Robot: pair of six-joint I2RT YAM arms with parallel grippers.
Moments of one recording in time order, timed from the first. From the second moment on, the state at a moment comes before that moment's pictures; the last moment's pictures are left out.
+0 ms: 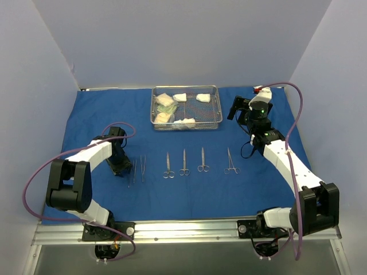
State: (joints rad) left arm -0.14 1.56 0.89 -0.74 -0.11 -0.70; right arm 0.23 1.30 0.95 -0.01 0.24 0.32
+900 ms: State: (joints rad) left arm -0.15 1.60 0.90 -0.71 -0.10 -0.56; right arm 0.23 1.31 0.97 -0.03 0.24 0.31
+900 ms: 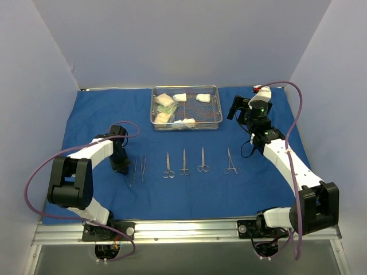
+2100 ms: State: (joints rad) left arm -0.27 1.73 1.06 -0.89 -0.25 -0.59; right arm 0.23 1.32 0.97 -0.04 0.24 0.31
